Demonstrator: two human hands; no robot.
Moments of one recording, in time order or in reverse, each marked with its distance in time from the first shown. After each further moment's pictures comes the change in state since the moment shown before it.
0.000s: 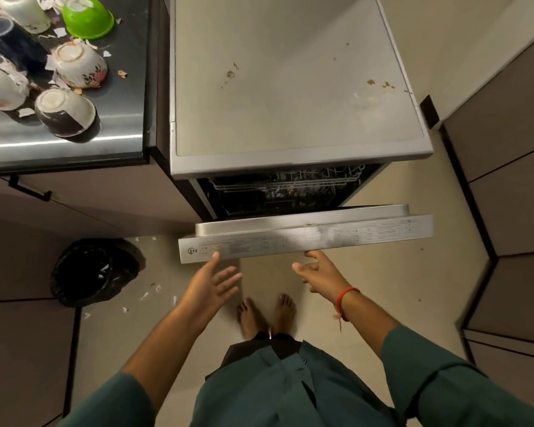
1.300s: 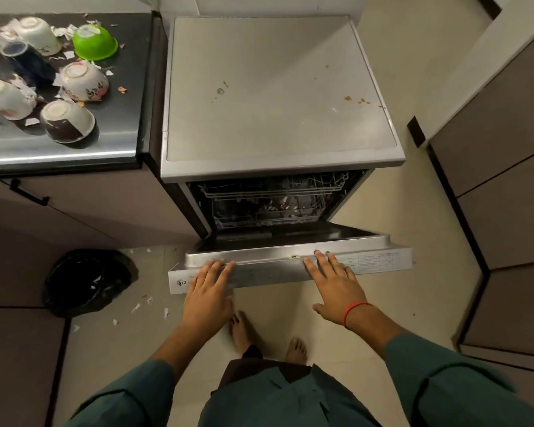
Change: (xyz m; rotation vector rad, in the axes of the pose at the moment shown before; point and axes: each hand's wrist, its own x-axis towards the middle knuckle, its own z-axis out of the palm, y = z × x) left_hand 0.012 -0.066 -0.001 1.586 0.192 0.787; right_hand -0.022 0.051 -0.050 -1.221 0.133 -0.366
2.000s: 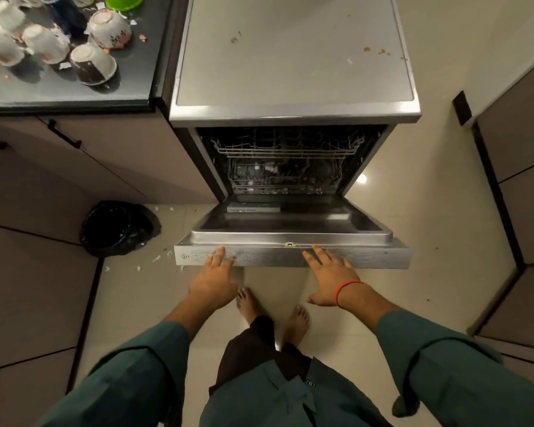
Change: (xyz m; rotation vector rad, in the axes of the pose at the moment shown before) left_hand -0.067 0.056 0.040 0.022 -0.346 -0.363; right_hand -0.046 0.022 0.051 0.028 -0.249 -0.135
